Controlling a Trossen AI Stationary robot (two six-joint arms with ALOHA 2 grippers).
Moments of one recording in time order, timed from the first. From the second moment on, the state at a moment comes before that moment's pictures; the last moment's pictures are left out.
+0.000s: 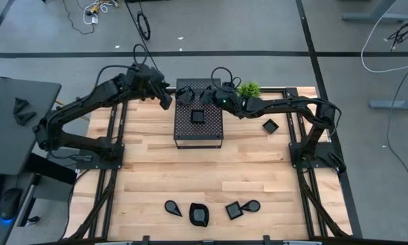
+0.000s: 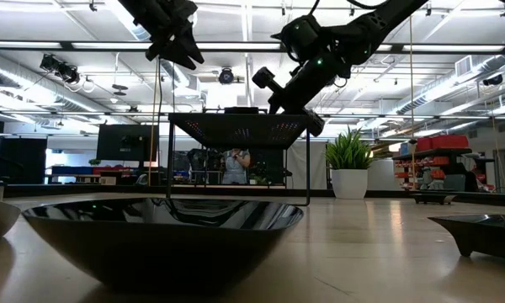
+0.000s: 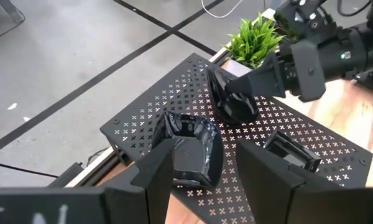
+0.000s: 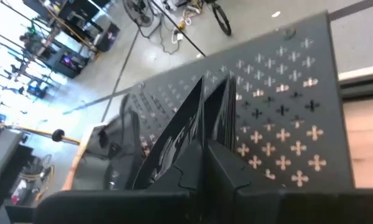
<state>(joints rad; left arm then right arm) 0.54 1.20 1.20 -0.56 -0.09 -0.12 -0.35 1.77 1.15 0.11 0.45 1.04</state>
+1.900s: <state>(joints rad) 0.54 1.21 1.20 -0.57 -0.09 -0.13 -0.41 1.68 1.15 -0.09 0.10 0.42</state>
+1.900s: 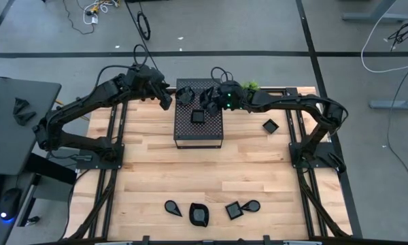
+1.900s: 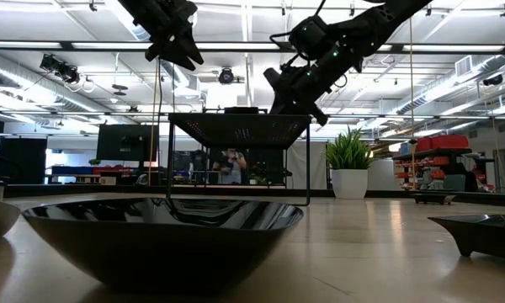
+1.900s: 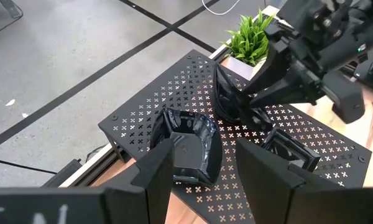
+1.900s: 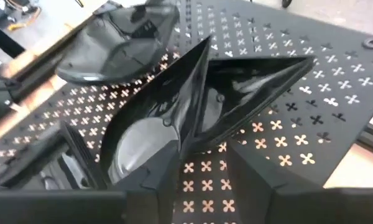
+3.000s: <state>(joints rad) 0.54 1.21 1.20 -0.57 -0.09 -0.13 -0.42 1.61 1.15 -0.24 0.02 0.40</state>
